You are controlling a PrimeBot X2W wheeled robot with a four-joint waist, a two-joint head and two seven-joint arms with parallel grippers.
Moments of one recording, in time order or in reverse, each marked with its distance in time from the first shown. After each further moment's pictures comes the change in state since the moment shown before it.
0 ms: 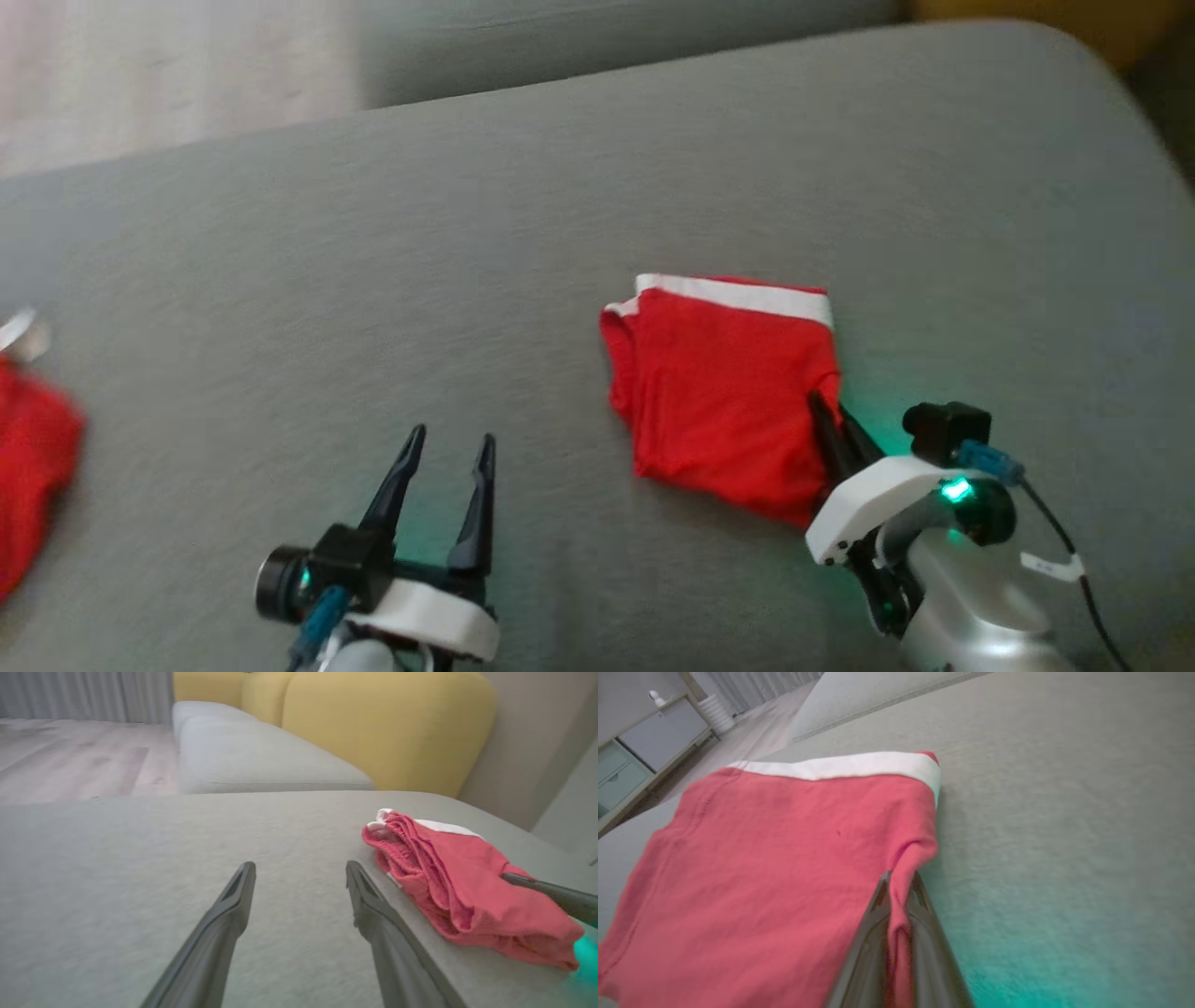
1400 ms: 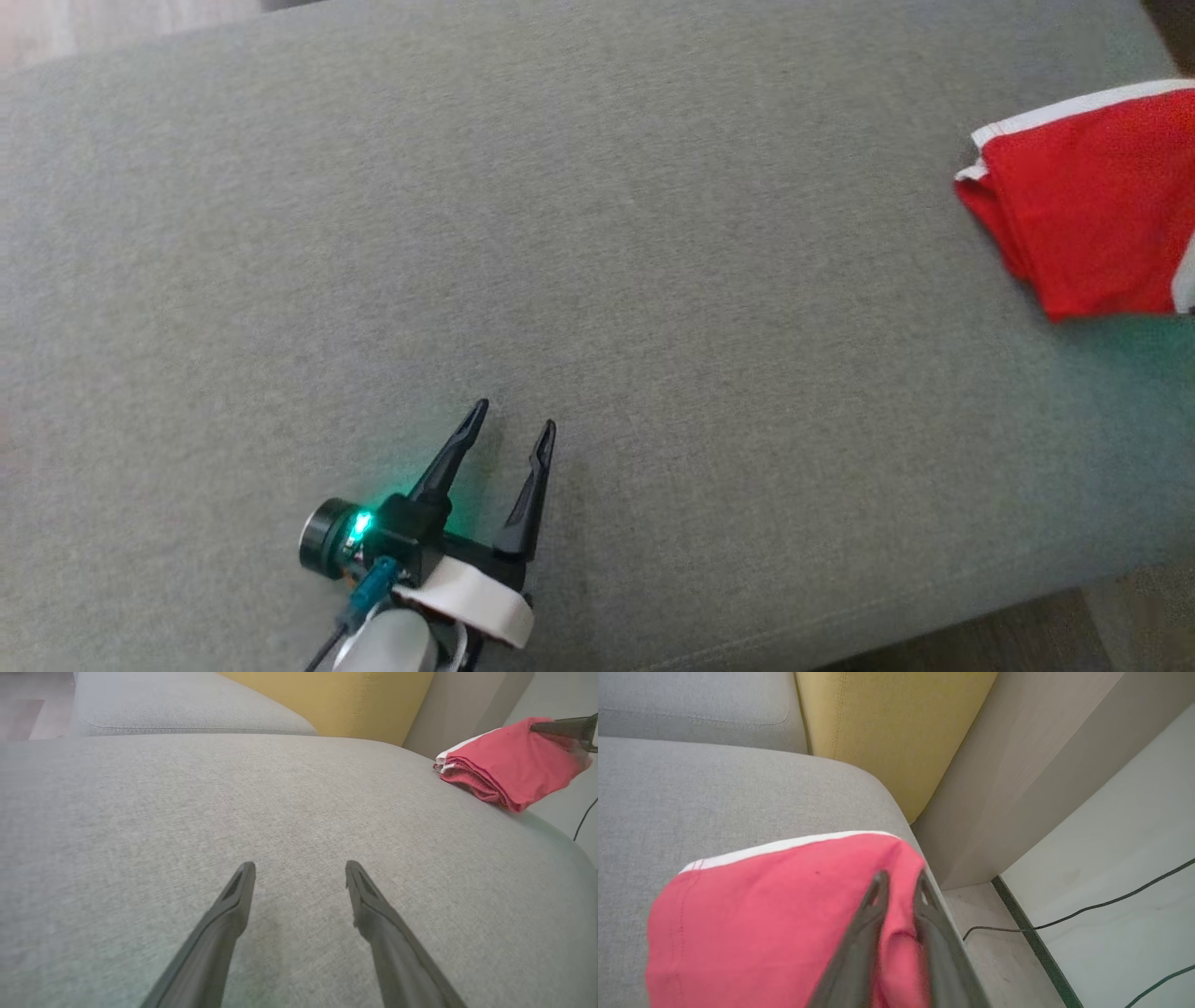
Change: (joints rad) left arm -0.094 0.001 -0.109 0.042 0.038 -0.043 0.000; right arm -0.447 -0.375 -0.405 0.205 -0.521 0.000 0.114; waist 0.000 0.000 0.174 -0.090
